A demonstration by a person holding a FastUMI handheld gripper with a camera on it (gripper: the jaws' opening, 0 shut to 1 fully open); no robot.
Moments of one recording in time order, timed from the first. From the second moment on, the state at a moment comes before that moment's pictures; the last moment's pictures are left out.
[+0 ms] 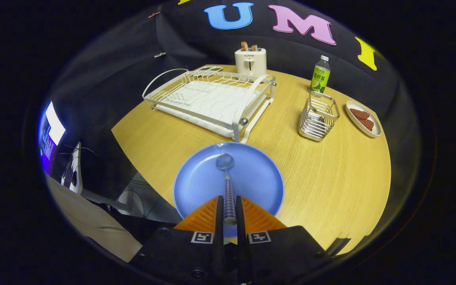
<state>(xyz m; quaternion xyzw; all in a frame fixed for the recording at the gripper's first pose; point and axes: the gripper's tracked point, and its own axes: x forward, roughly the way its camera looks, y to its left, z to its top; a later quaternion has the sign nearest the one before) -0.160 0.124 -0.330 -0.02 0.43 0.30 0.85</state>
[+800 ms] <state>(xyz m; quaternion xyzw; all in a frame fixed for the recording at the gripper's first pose) -0.148 0.116 -0.331 -0.01 0.43 0.26 0.86</state>
